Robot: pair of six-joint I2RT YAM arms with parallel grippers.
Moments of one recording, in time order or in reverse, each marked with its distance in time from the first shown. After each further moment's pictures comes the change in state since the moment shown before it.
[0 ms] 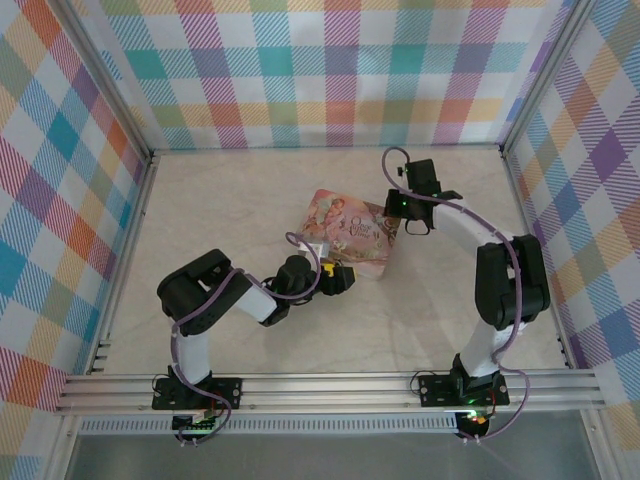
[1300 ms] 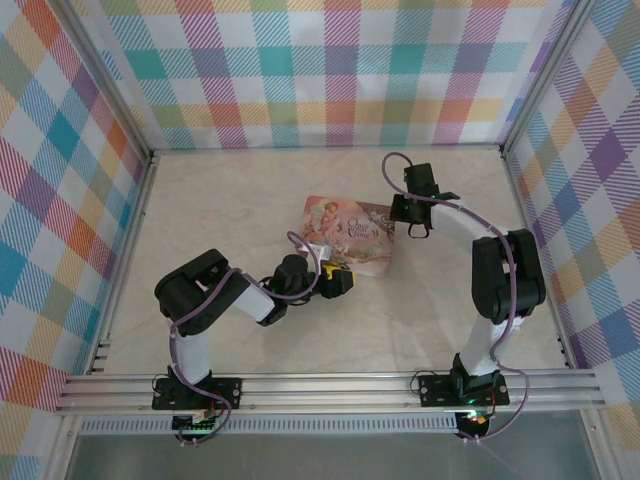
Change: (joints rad) left arm 0.023 -0.006 -0.021 0.032 0.125 0.022; right arm 0.000 0.056 -0.009 -0.014 0.138 0.008
